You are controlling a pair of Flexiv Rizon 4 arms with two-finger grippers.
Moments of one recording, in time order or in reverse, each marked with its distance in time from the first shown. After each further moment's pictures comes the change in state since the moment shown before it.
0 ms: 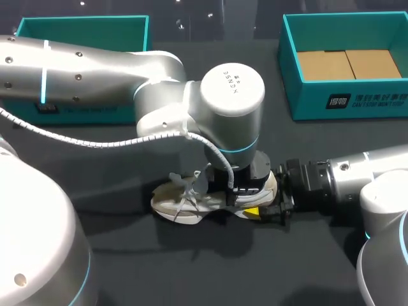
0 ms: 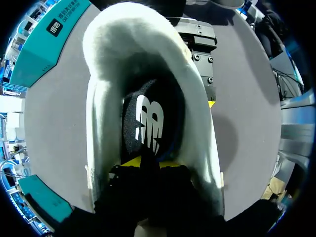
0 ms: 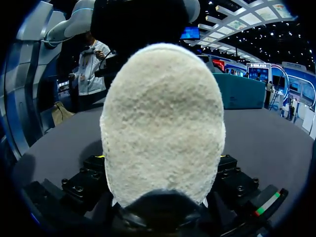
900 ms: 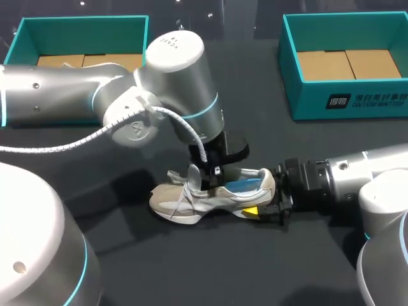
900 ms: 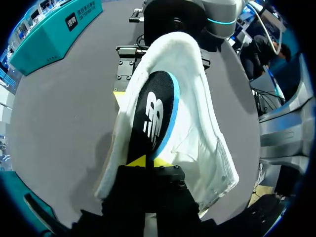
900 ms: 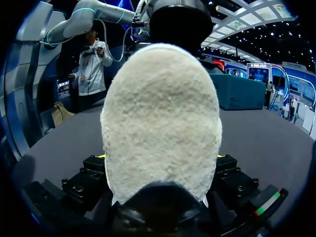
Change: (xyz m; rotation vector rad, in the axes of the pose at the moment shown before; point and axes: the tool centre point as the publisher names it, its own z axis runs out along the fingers) left arm -0.009 0.016 -0.015 0.202 0.200 -0.070; right arm 0.000 0.003 0.002 0.000 0.001 0.000
